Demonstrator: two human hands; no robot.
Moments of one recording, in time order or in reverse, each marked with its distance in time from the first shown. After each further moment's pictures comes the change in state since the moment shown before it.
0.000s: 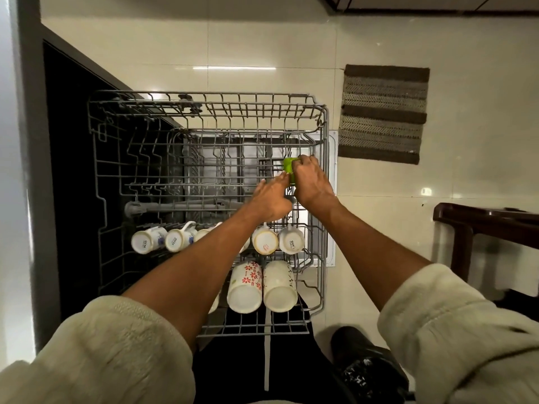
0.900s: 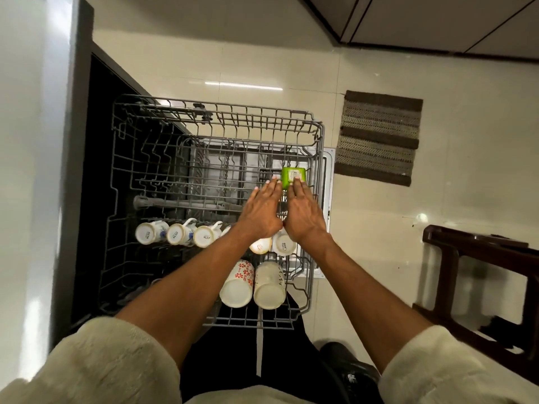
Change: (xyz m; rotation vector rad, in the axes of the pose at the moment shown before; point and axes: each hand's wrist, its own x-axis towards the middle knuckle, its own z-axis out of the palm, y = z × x) left_hand -0.050 0.005 0.009 0.188 0.163 0.052; right_hand -0.072 -0.016 0.002 -0.066 -0.023 -0.044
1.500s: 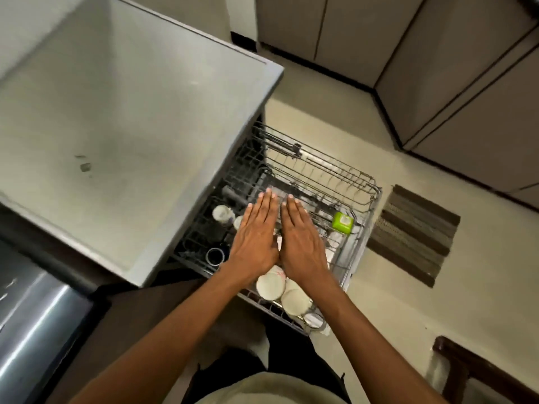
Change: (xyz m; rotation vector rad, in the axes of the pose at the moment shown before) left_hand -0.233 -0.013 -0.039 -0.109 0.619 -0.206; right_hand -0.143 -0.135 -0.055 -0.051 0.271 -0.528
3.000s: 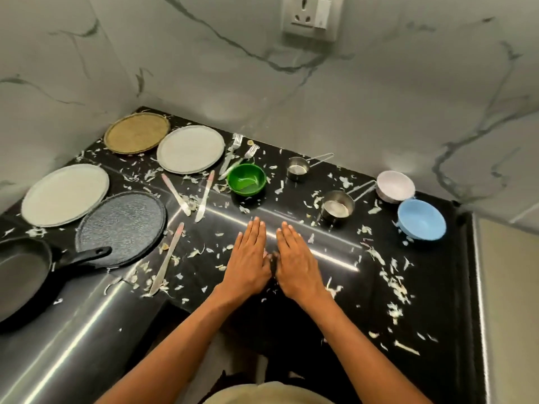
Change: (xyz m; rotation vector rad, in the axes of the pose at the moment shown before) left_hand -0.592 -0.358 -0.105 -0.283 0.811 -1.337; right_hand -0.148 -0.659 0.224 -0.096 -0.379 -1.473
